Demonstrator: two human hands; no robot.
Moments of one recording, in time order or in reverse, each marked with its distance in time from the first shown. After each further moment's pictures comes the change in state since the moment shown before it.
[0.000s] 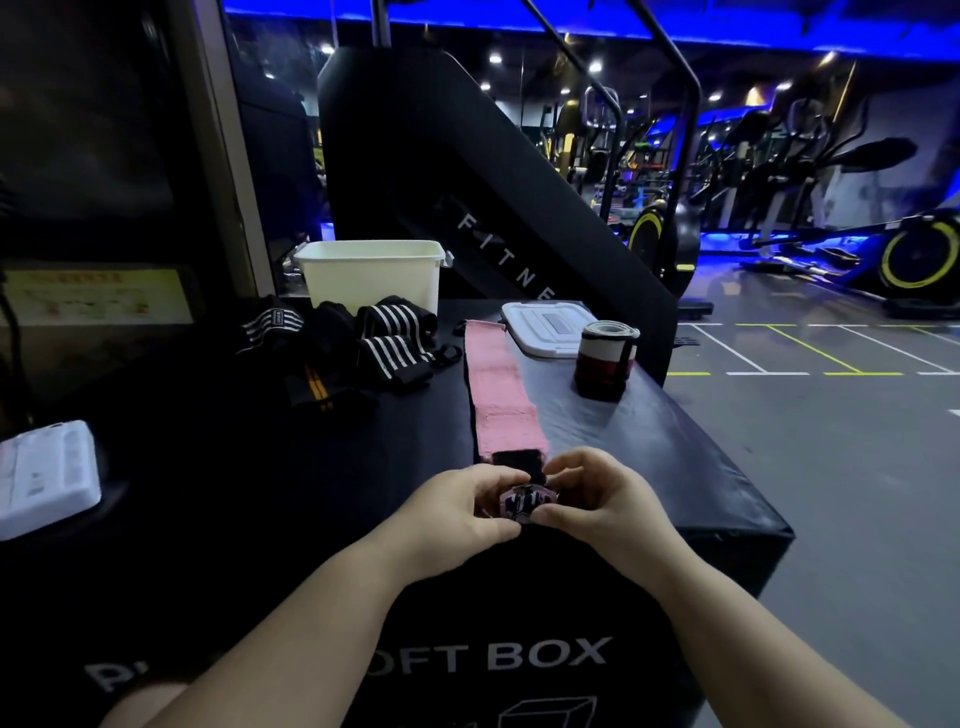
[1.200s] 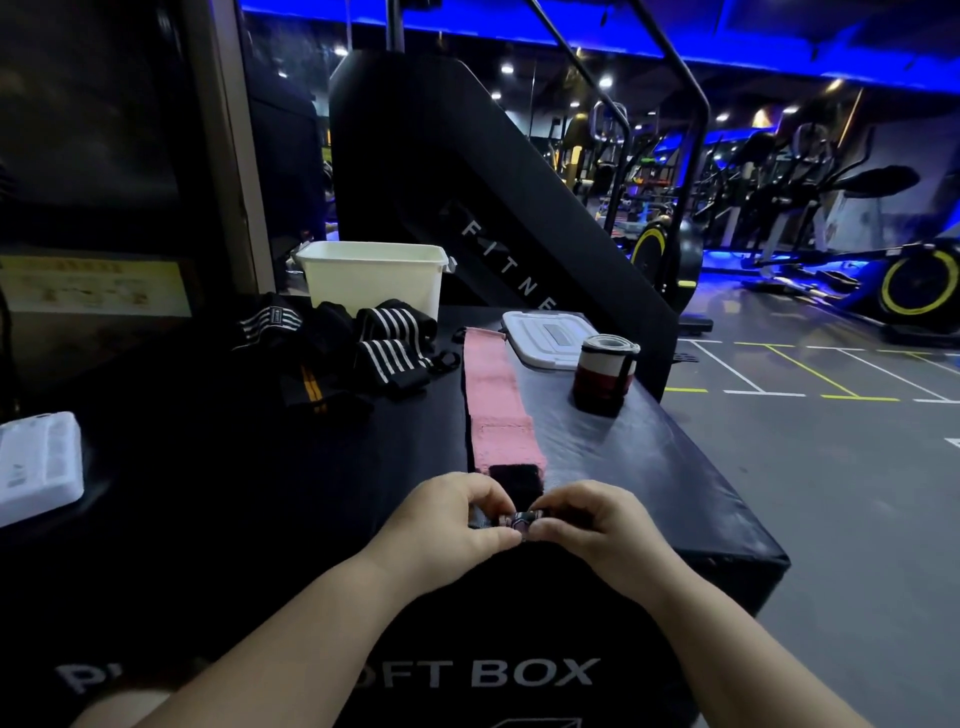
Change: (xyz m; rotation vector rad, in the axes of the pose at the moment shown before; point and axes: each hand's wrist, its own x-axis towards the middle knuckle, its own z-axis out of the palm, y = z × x) left_hand 0.004 0.000 0.005 0.186 0.148 0.005; right_hand 0.005 -0.003 -0.010 -0.315 -0.114 -0.151
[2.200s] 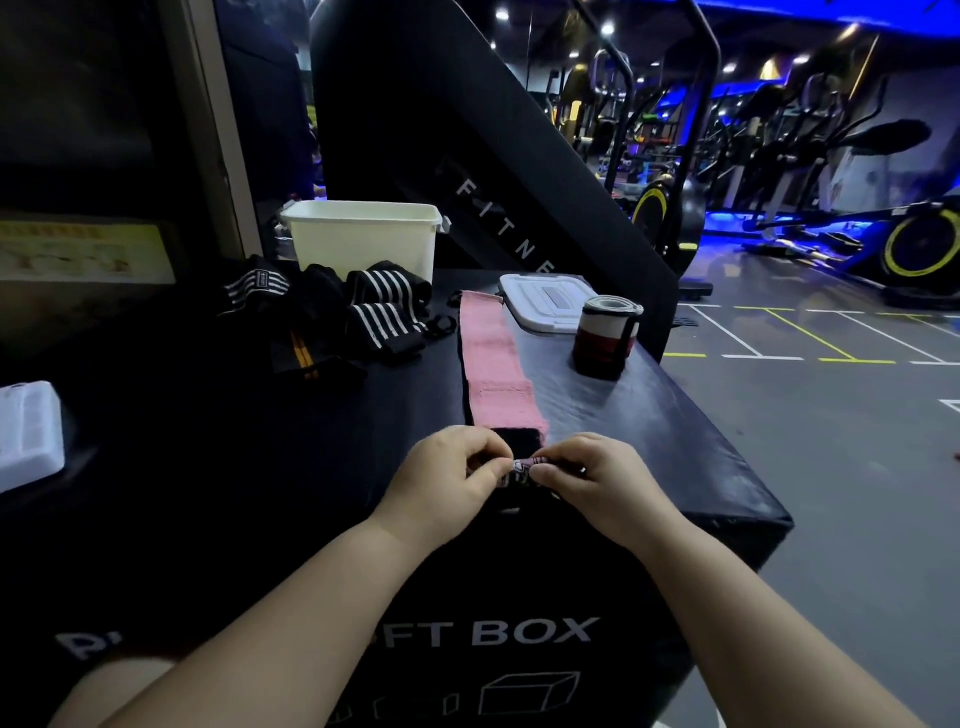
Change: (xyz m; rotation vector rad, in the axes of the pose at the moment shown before) left_hand 0.014 -0.008 0.011 -0.011 0.192 0.092; right_hand 0.016 0.007 0.002 -0.221 0.015 0.089
